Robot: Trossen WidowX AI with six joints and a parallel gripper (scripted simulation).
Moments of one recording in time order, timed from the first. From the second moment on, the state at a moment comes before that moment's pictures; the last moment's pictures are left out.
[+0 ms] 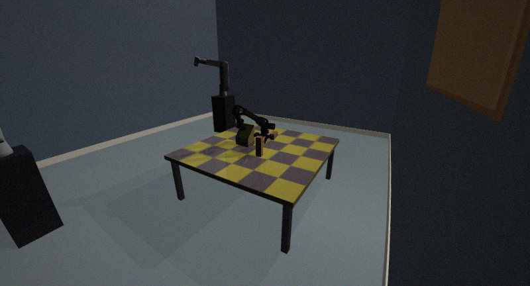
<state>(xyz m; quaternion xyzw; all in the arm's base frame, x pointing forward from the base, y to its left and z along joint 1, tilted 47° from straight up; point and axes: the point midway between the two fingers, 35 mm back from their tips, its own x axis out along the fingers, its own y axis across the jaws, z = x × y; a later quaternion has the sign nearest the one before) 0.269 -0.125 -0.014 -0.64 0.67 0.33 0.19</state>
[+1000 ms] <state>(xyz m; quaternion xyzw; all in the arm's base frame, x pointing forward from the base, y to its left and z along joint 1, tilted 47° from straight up) 0.270 -0.130 -0.009 -0.64 0.67 0.33 0.19</state>
